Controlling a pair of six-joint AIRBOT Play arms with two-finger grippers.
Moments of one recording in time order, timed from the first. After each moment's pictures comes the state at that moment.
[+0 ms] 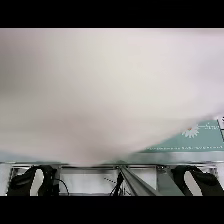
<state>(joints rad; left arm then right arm) 0.34 -0.46 1.87 0.85 -1.16 -1.42 -0.20 -0.65 1.96 -1.23 1.17 1.44</state>
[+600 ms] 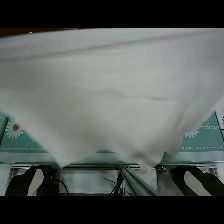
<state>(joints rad) 0.34 -0.62 1.71 0.98 -1.60 -1.48 -0.20 -0.97 1.99 -1.32 1.60 1.42</state>
